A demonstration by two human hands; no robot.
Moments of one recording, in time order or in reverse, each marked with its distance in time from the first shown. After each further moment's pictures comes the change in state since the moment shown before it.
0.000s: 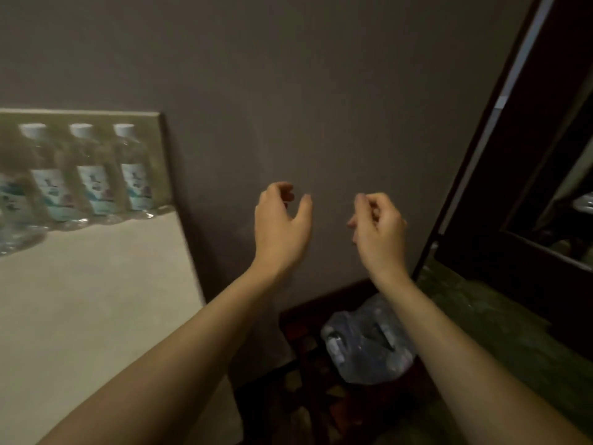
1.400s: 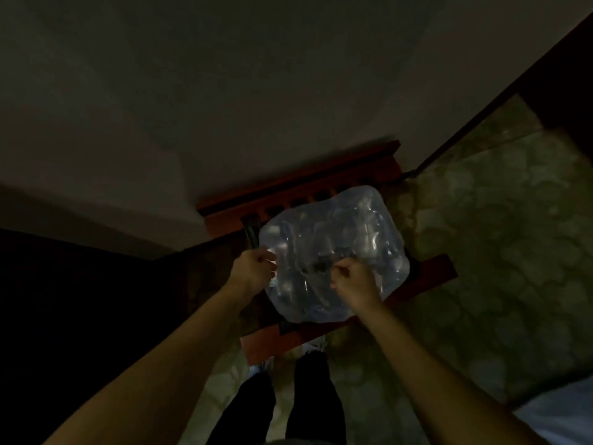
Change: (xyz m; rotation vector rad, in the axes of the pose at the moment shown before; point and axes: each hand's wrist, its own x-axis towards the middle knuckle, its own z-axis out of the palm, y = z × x) left_hand -0.064 -0.401 0.402 0.239 -0.546 -1.266; right_hand 0.006 0.571 0.012 -0.289 -0.934 1.077
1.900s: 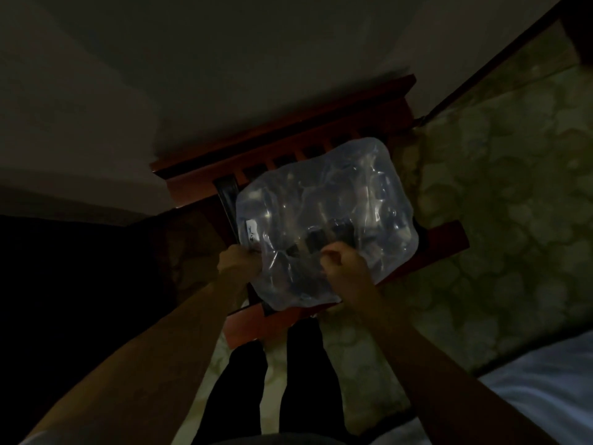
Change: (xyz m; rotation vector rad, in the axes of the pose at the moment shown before) left_hand 0.078 -0.055 0.053 0.262 0.089 -0.291; right_hand 0.044 0.049 0.016 -0.071 -0.042 0.027
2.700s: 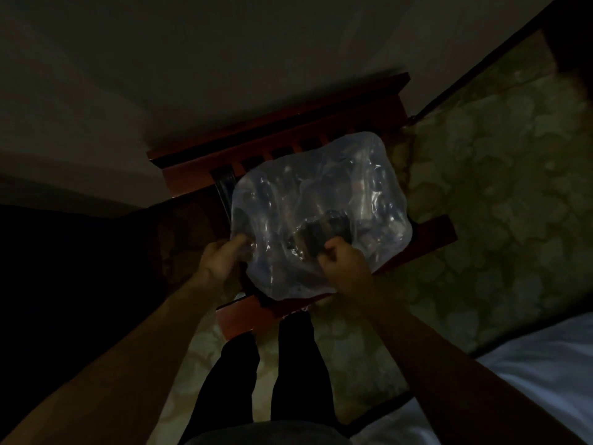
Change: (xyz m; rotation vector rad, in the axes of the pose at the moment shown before) left_hand -0.009 -0.037 -0.021 -0.641 -0.143 0.042; right_hand -0.003 0.010 0.005 -0.208 -0.014 0.010
